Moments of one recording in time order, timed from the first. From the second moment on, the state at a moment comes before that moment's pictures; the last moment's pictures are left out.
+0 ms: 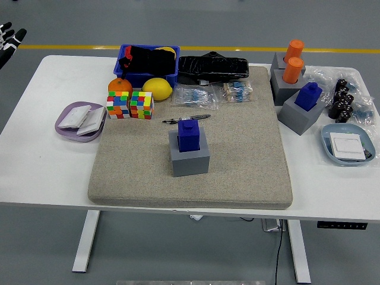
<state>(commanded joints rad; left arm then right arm) -0.66 0.63 -0.88 -0.87 0.79 0.19 -0.23 0.09 -0.42 2.12 0.18 -2.03 0.34 0.01</state>
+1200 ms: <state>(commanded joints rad) -0.69 0.62 -0.88 -0.89 0.79 0.18 -0.22 0.10 -0.42 2.12 0.18 -2.02 0.34 0.01</state>
